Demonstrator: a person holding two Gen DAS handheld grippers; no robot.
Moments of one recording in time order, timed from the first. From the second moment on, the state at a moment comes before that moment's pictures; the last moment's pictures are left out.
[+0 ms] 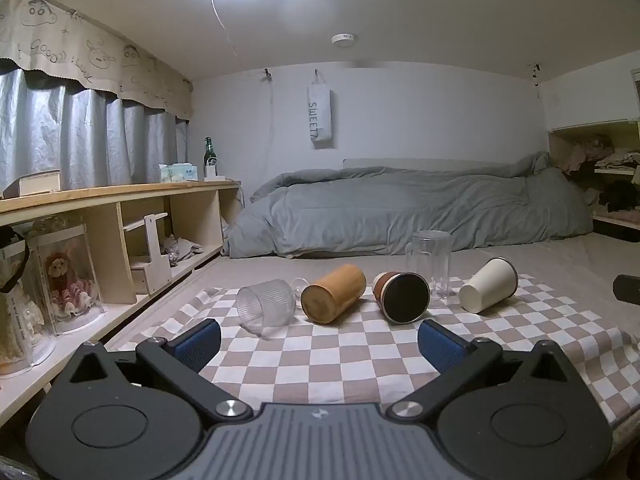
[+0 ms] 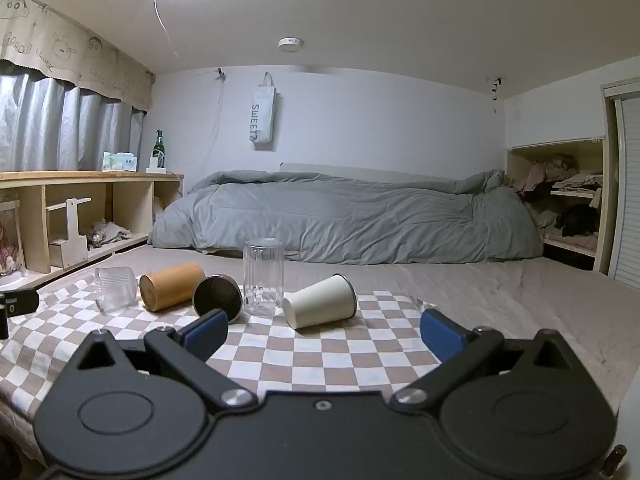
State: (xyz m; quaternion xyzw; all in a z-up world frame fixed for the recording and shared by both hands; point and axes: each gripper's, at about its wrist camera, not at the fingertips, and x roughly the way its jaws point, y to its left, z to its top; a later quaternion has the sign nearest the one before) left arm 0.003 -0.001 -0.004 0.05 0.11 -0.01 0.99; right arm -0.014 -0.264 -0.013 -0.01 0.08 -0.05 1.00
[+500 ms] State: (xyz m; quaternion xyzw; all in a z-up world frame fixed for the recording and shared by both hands) left arm 0.000 -0.004 -0.005 0.04 0.11 -0.01 0.99; right arm -0.012 -0.263 -0.013 -0.01 0.08 -0.05 1.00
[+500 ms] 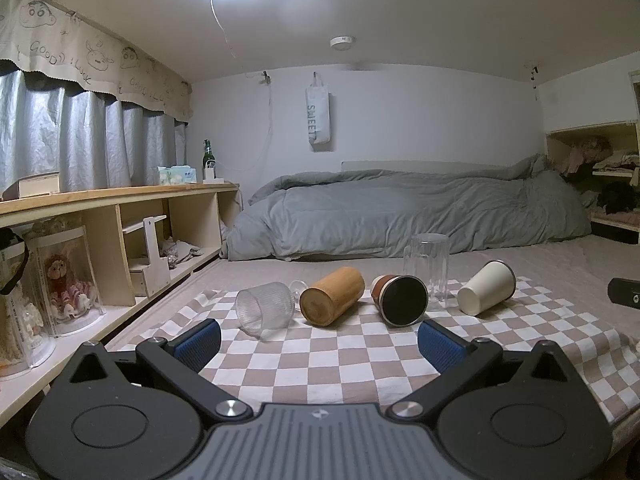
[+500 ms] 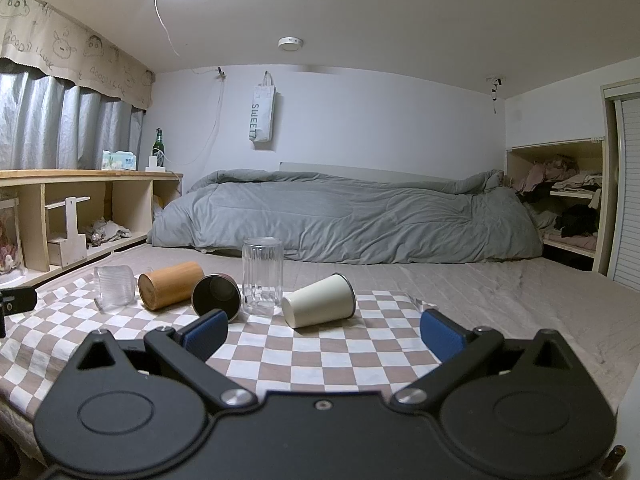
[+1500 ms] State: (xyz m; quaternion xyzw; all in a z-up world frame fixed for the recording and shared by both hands) left arm -0.006 0.004 0.000 0.04 0.11 -0.01 0.99; right arm -0.012 -0.266 -0.013 -0.01 0.08 -0.04 1.00
